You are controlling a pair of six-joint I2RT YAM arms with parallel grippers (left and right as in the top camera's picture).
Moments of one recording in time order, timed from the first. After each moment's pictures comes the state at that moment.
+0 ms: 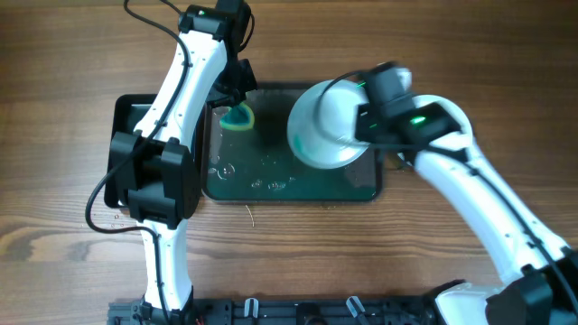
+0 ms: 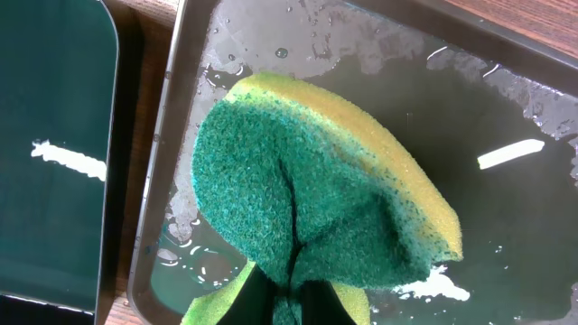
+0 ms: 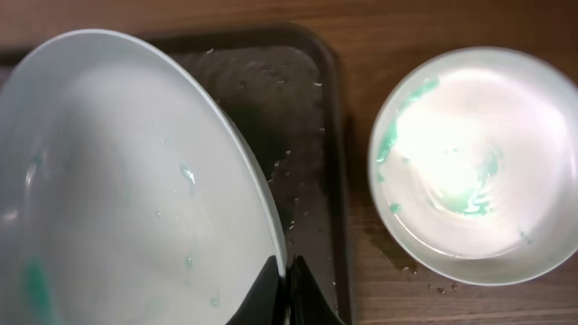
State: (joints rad) left arm -0.27 2.21 2.08 -1.40 -0.03 -0.58; right arm 0.37 1.51 1.26 -0.82 0.16 0.47
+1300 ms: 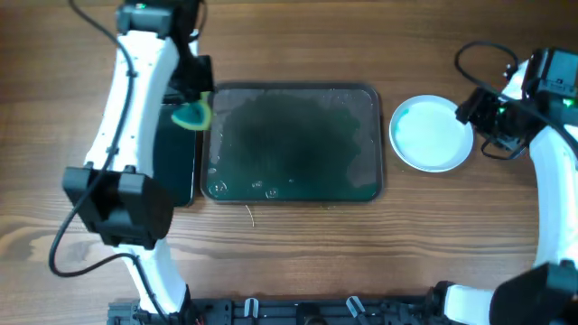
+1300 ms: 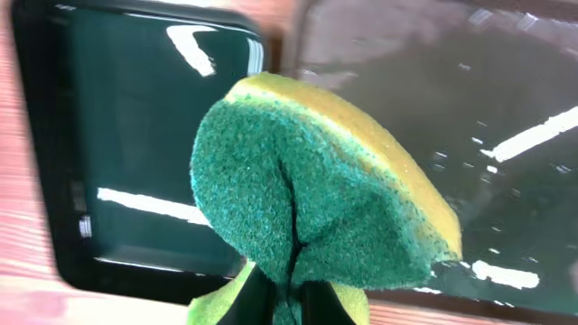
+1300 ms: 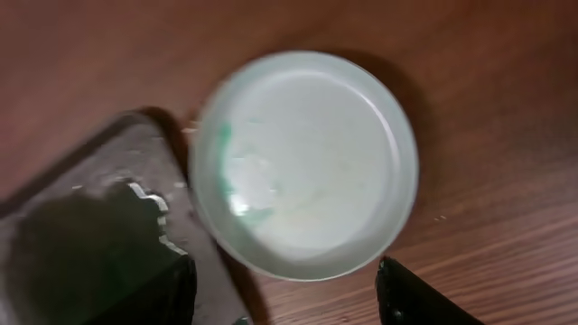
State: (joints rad) left arm -0.13 2.03 2.08 -1.53 -0.09 -0.26; right arm -0.26 1.50 1.31 -0.95 -0.19 0.31
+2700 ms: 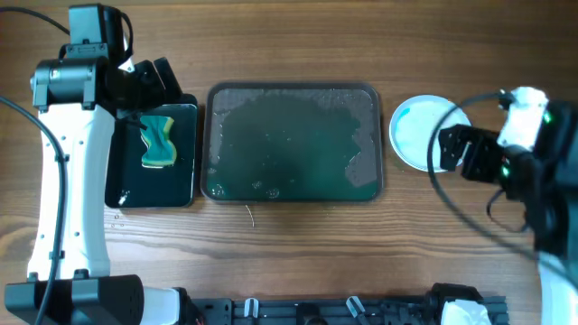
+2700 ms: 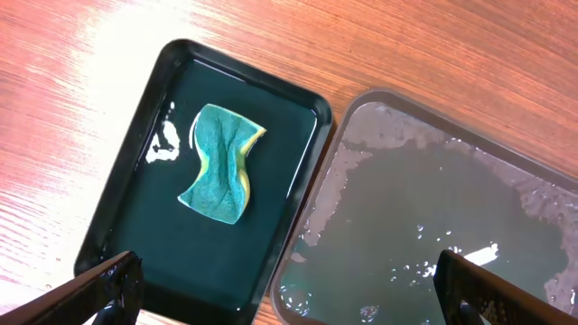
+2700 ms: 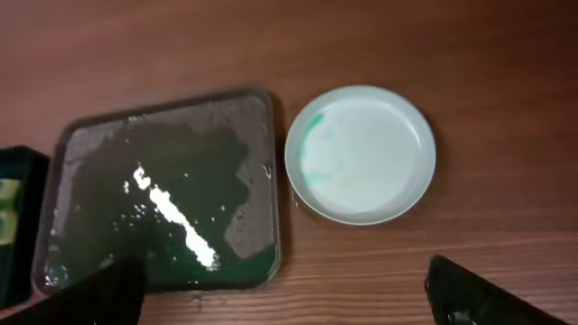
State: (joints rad) left arm 0.04 1.59 1.69 -1.22 -0.05 -0.35; right arm -0.11 1.00 1.31 -1.15 -0.18 0.12
